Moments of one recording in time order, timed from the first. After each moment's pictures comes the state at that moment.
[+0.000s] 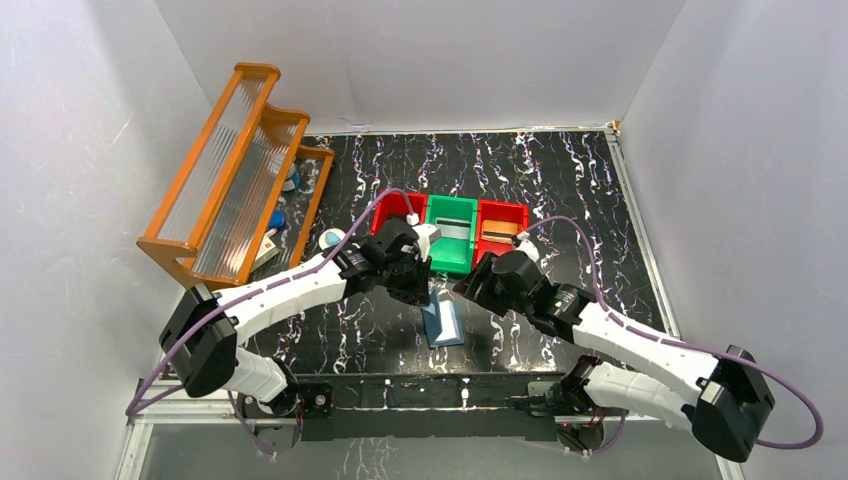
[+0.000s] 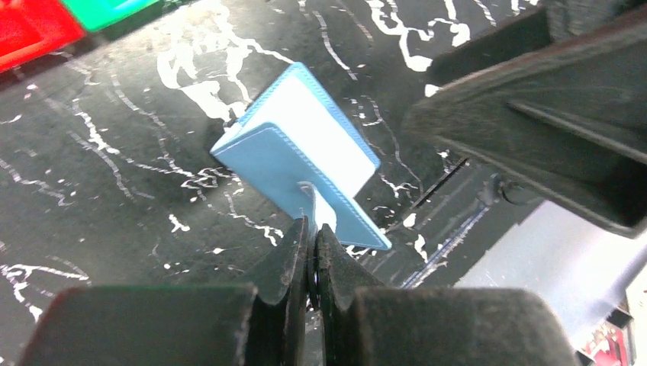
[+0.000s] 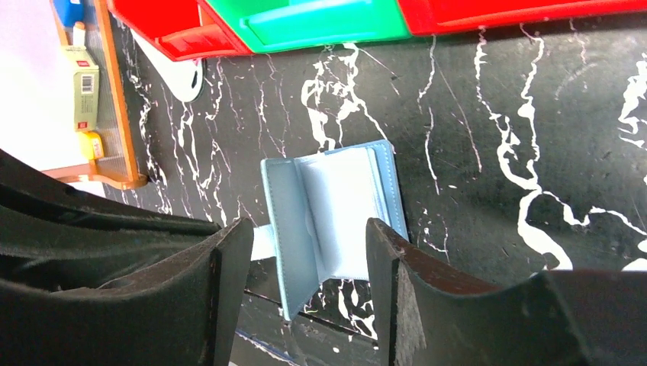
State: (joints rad) left arm -0.88 1.42 0.99 -0.47 0.24 -0.44; right arm 0.87 0.98 0.59 -0.32 0.15 1.14
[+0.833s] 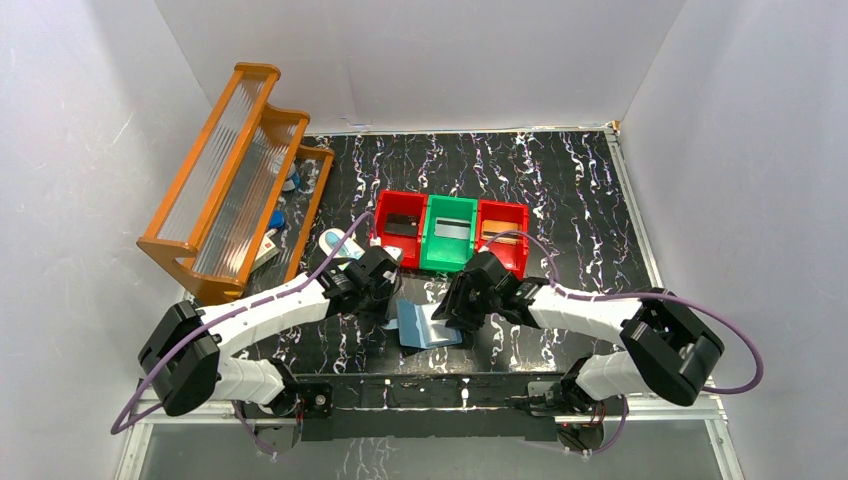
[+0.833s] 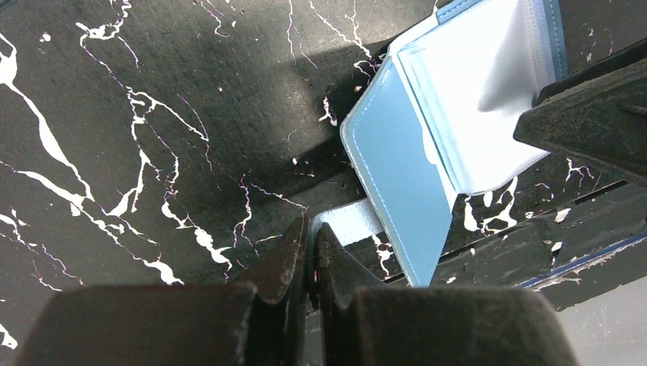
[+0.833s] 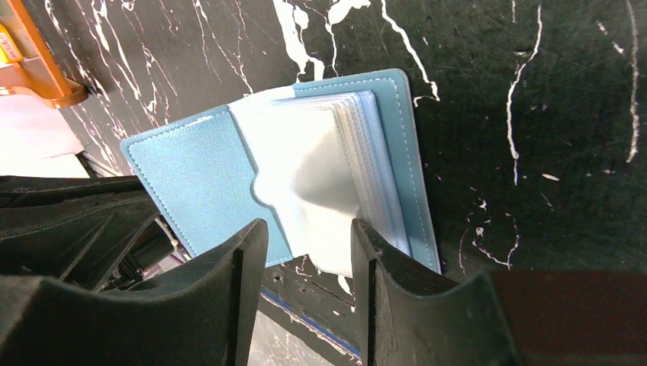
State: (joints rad) left arm -0.88 1.29 0.79 -0.64 -0.04 -0.54; right arm 0.87 1.33 0.57 -0.11 -0.18 1.17
